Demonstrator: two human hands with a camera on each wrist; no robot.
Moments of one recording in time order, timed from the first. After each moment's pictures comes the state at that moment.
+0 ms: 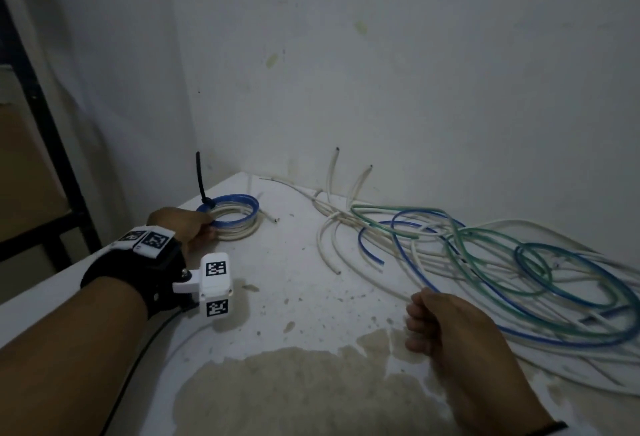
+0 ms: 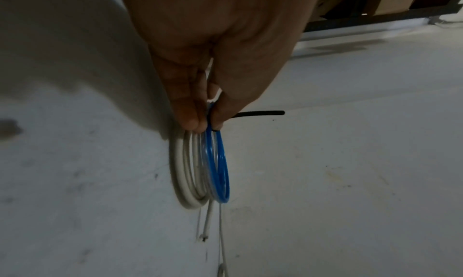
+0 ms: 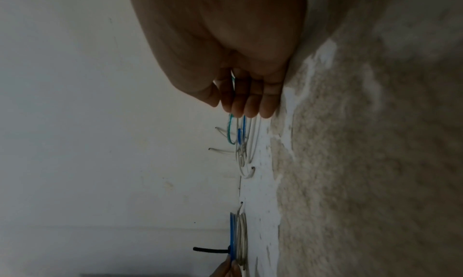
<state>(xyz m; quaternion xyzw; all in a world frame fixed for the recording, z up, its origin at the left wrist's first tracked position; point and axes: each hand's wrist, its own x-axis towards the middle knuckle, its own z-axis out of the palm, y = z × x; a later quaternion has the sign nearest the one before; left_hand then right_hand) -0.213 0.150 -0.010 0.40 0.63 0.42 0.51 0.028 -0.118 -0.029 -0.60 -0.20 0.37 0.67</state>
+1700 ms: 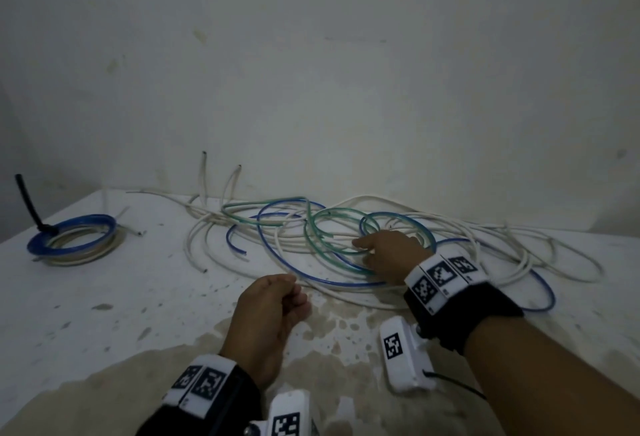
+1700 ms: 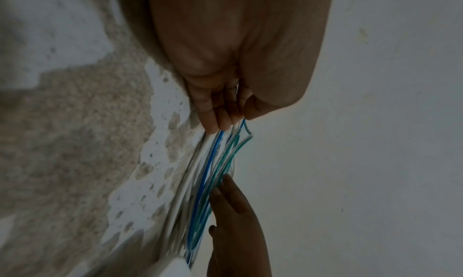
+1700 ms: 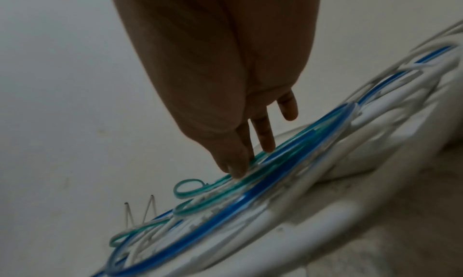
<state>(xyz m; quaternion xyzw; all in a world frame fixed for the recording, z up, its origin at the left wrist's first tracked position) -0.016 -0.112 -0.025 0.37 0.34 0.38 0.78 0.169 -0.164 0.027 -0.86 -0.50 0.10 0.02</state>
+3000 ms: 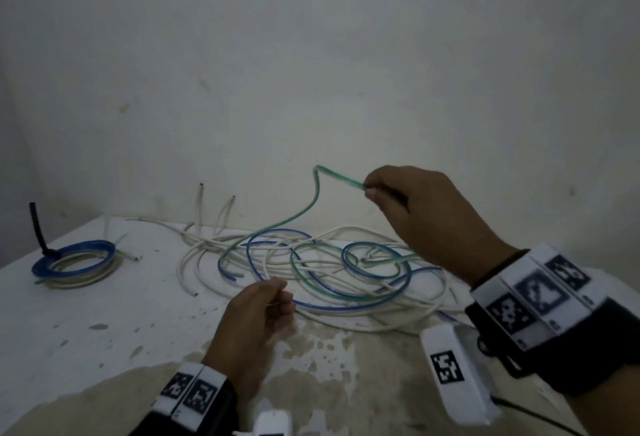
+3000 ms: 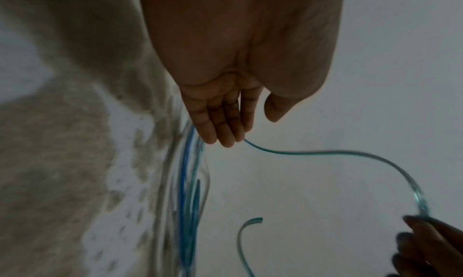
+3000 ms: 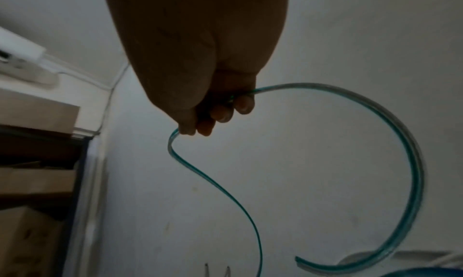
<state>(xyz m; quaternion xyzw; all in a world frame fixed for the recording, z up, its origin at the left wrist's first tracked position) -0.023 -0.124 0.003 0.43 0.29 0.39 0.76 0.132 -0.248 0.145 -0.66 -0.63 -0.23 0.33</state>
